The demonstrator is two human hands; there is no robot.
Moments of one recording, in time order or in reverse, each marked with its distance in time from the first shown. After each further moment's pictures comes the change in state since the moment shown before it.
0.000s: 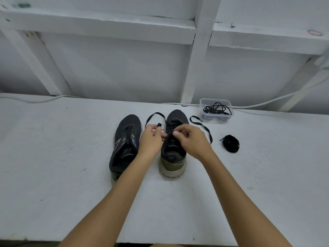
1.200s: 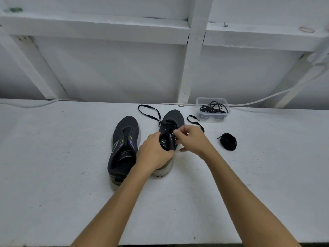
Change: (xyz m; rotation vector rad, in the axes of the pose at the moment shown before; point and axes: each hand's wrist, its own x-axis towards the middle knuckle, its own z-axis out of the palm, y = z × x) left_hand -0.027 0.000 -0.005 0.762 -0.123 0.213; right_hand 0.005 0.003 -0.008 0.193 -0.107 0.123
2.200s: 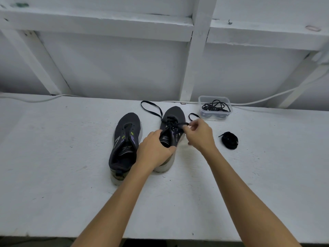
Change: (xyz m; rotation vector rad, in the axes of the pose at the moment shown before) left_hand -0.001 -0.006 0.008 0.020 0.074 0.005; right_hand 0.007 0.011 -0.003 -0.042 0.284 0.026
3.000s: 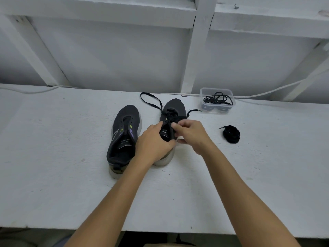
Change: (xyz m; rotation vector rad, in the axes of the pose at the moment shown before) left_hand 0.001 0.000 0.002 0.015 0.031 0.032; right_hand -0.019 -0.012 0.008 0.309 -0.338 0.148
